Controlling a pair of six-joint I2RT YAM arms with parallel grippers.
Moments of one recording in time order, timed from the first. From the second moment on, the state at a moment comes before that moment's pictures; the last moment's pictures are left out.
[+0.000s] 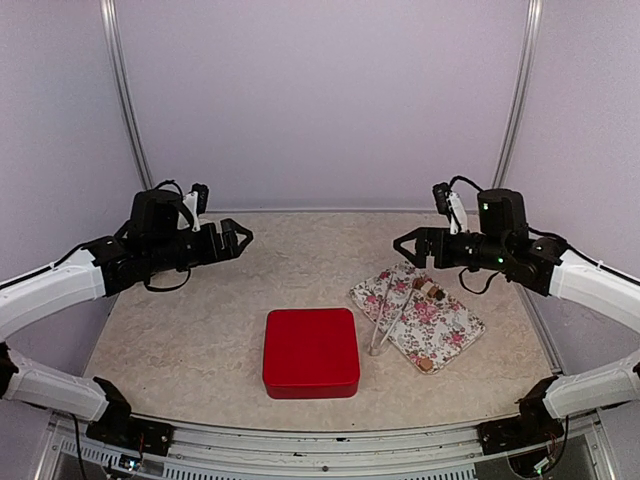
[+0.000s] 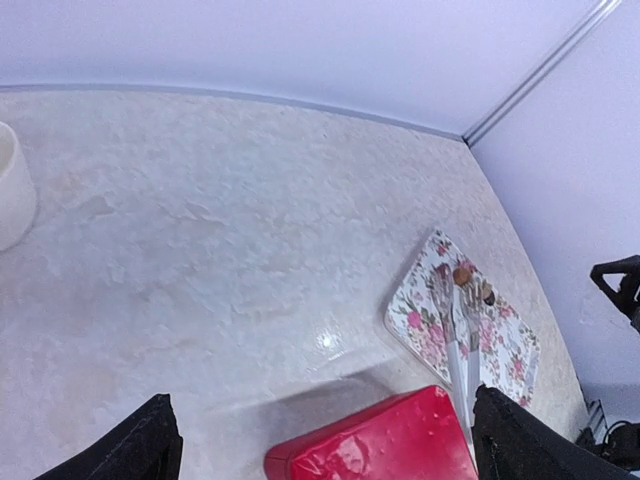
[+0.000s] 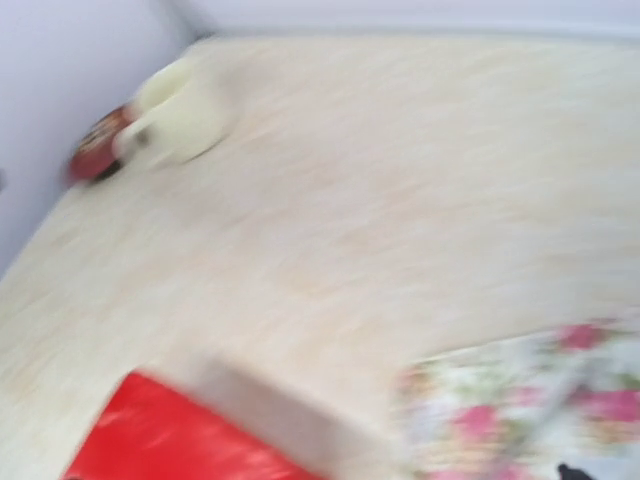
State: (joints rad) left arm -0.61 1.20 0.91 -0.16 0.00 -0.54; right arm 0.58 1.18 0.89 -0.13 -0.24 0.36
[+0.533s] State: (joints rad) left arm -0.44 1.05 0.72 -0.23 -0.09 -0.53; right arm 0.34 0.86 0.55 -0.18 -0.09 0.41
